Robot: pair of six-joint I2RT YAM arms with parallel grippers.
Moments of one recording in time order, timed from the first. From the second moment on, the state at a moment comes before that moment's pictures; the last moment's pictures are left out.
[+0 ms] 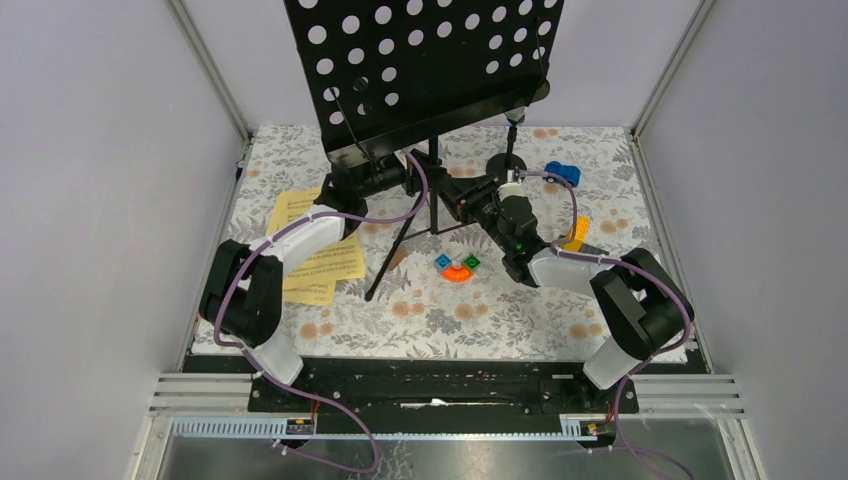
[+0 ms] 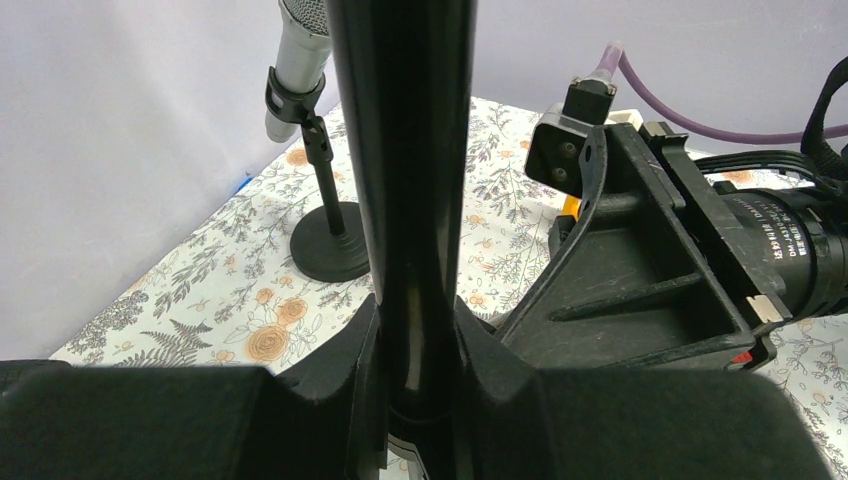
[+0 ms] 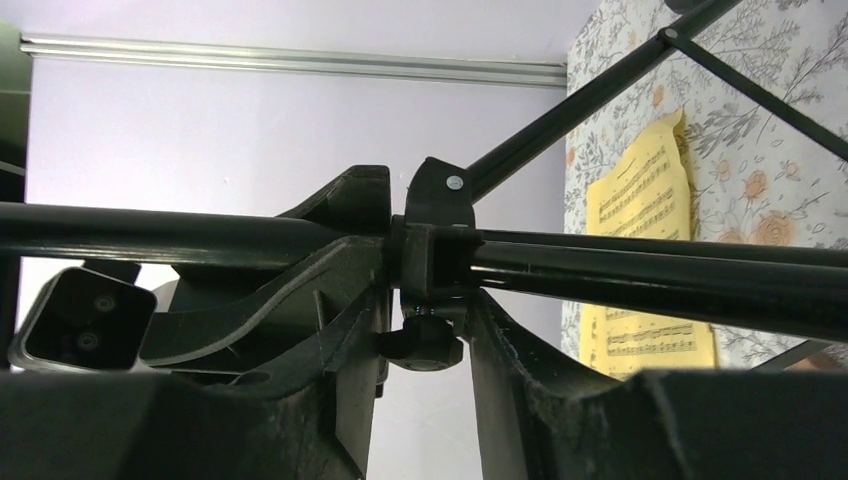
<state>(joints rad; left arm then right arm) -0.44 1.66 1.14 0.53 0.70 0.01 0.60 1.62 0.76 0.89 0.00 1.52</state>
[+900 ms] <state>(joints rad) -0.42 1.66 1.16 0.49 0.70 0.02 0.61 1.53 0.97 0.44 -0.11 0.58</state>
